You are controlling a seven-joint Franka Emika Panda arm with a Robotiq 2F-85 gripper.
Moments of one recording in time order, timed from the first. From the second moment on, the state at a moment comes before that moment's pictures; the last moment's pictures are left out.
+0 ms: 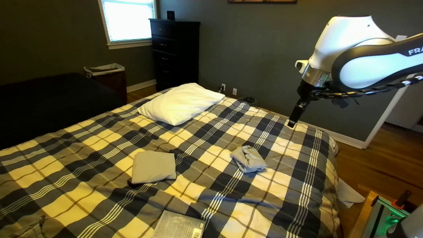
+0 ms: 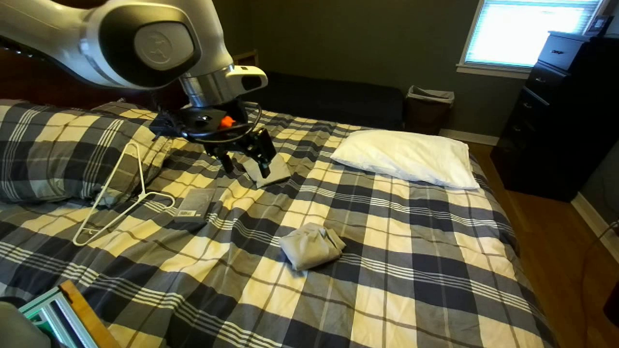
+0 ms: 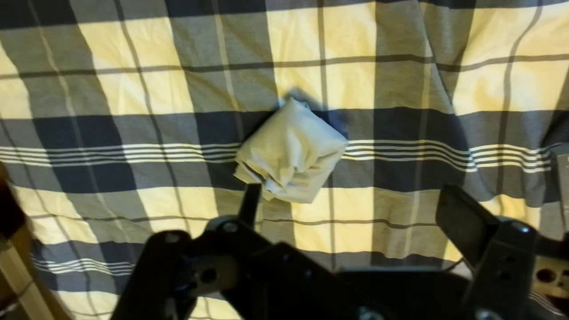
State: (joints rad) arm -0.02 -0.53 -0.03 -2.69 -0.19 2.35 -0.19
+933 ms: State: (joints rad) arm 0.26 0.14 0.14 -2.40 0.11 2.32 -0.44
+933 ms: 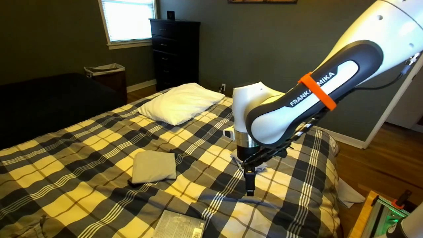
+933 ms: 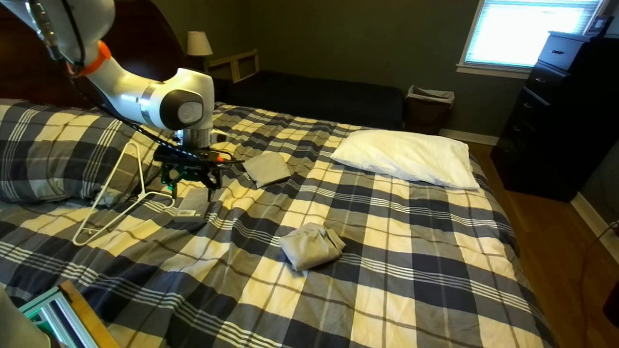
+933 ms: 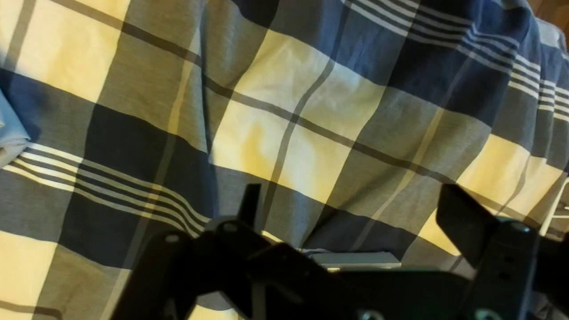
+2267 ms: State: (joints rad) arm 0.22 0.82 0.27 -1.73 0.00 2.15 -0.56
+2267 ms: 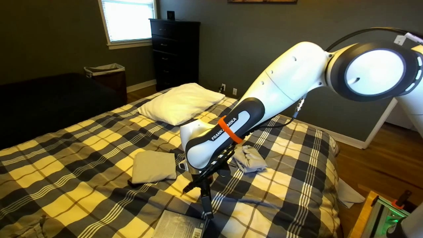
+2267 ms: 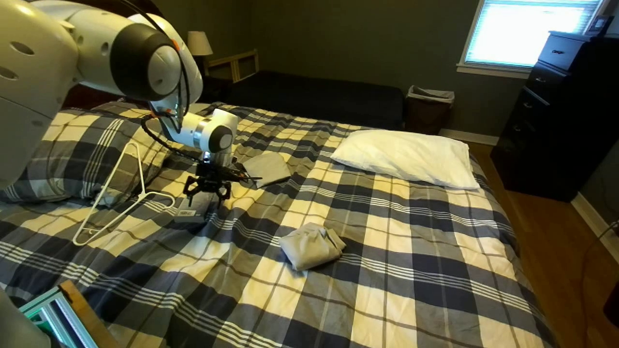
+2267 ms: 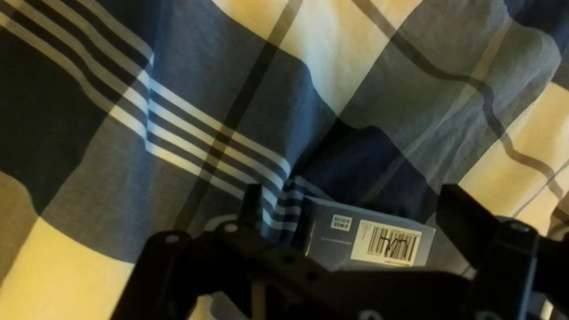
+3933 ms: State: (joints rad) arm 0.25 1.07 0.32 -1.50 0.14 2.36 -0.14
